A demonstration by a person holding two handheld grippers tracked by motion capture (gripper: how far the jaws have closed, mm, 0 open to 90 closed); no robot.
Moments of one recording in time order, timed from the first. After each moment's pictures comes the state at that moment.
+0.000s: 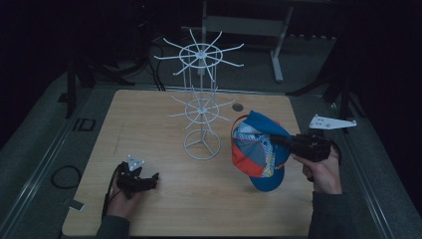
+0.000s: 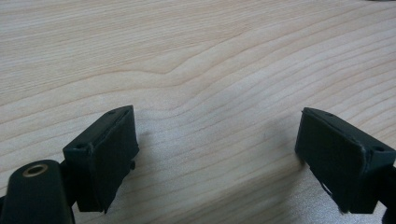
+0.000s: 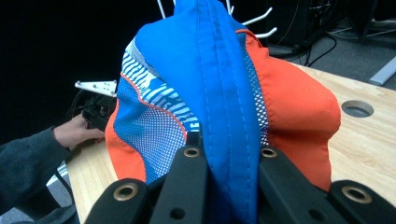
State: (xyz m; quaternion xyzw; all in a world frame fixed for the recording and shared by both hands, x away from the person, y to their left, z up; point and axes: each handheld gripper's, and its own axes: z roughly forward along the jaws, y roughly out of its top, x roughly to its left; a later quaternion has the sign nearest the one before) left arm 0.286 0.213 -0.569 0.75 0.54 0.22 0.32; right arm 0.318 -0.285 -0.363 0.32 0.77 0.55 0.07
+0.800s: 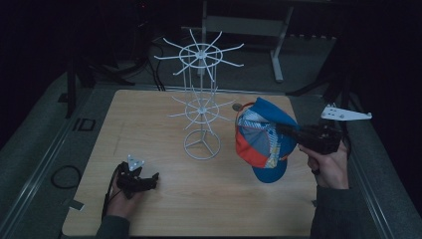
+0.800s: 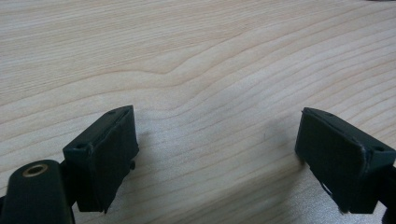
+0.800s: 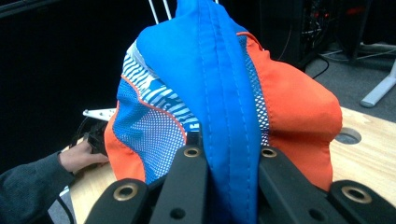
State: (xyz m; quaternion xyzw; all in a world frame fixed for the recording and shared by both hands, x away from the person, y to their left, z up) left arm 0.286 0.213 -0.569 0.75 0.54 0.22 0.32; right arm 0.317 -0.290 -0.332 0.32 0.75 0.57 0.09
